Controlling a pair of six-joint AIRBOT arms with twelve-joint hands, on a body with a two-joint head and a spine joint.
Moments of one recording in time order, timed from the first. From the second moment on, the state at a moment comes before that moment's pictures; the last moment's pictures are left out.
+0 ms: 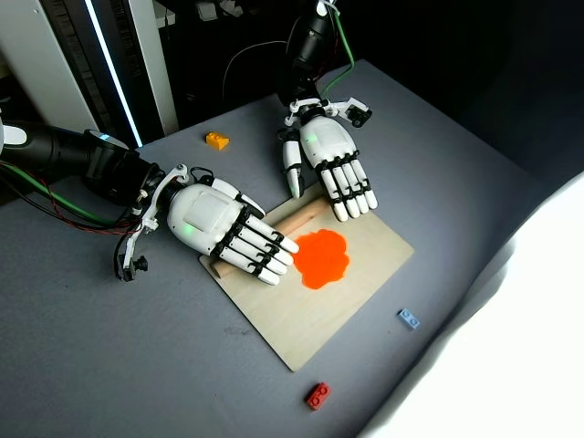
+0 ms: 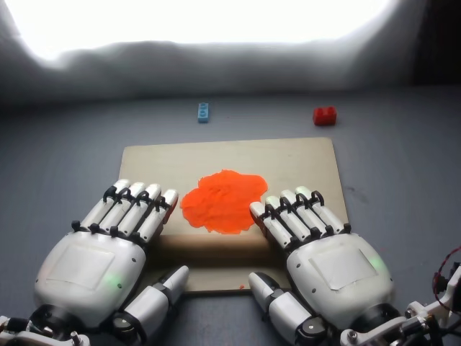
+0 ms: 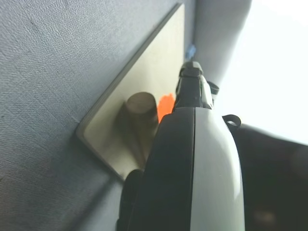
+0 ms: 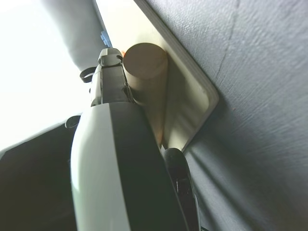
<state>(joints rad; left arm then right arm) 1.04 -1.26 0.95 -0.60 -1.31 1.49 -0.85 -1.56 1.01 -2.42 -1.29 1.52</state>
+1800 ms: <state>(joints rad) 0.98 -1.26 1.01 -0.61 -1.23 1.44 -0.81 -1.59 1.13 -2.42 -1.26 1.56</state>
